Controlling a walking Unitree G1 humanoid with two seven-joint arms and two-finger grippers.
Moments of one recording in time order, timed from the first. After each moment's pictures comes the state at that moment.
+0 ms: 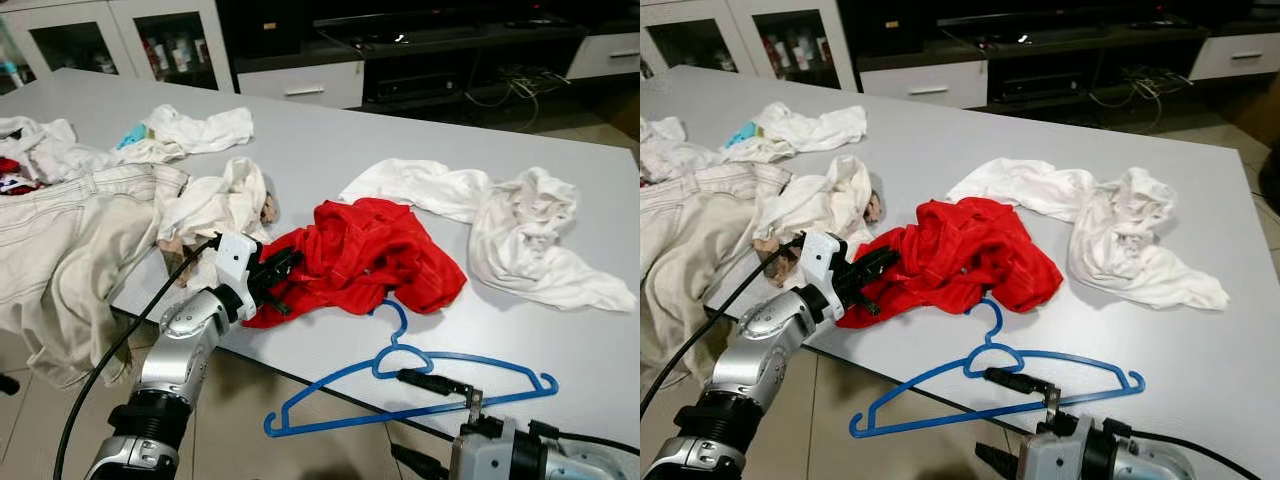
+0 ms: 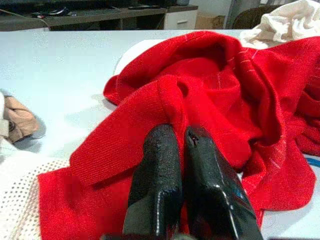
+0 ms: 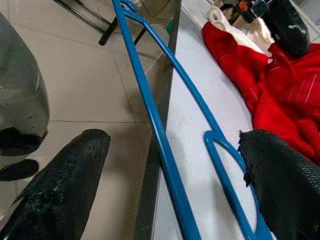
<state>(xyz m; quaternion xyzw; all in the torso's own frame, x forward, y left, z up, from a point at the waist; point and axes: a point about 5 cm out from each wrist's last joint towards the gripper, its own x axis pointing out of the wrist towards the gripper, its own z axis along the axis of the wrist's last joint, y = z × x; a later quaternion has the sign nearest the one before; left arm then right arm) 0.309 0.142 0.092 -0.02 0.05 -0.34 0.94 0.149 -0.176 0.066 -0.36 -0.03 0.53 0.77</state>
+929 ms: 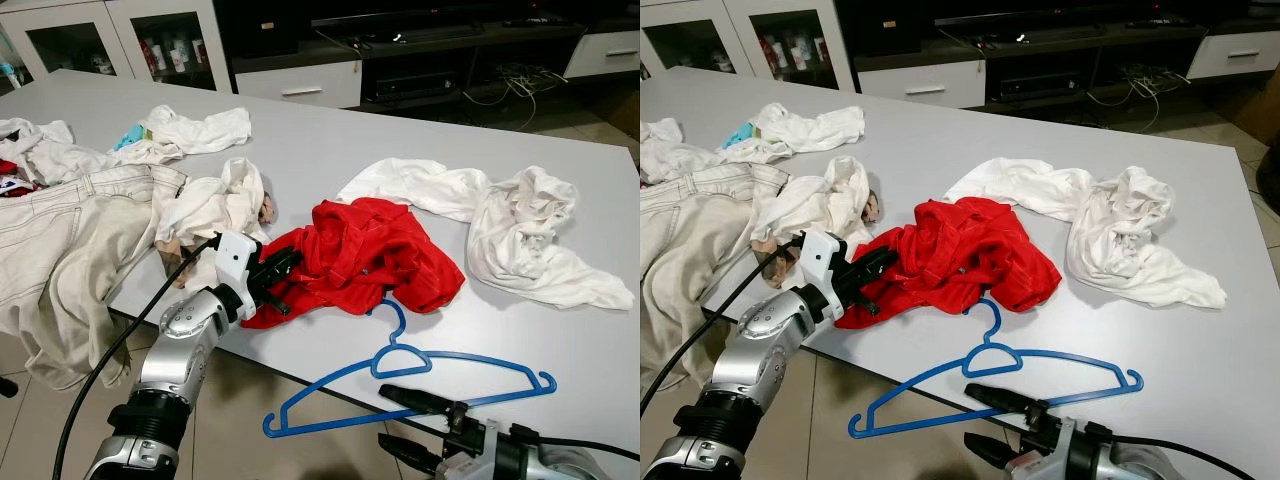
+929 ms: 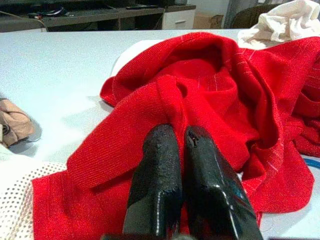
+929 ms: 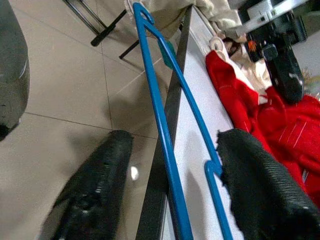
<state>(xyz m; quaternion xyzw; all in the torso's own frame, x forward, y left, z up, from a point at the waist) 0.309 0.142 0.093 -0.01 0.05 -0.34 0.94 0.153 -0.163 0.055 -0.42 -0.12 0.53 0.72</state>
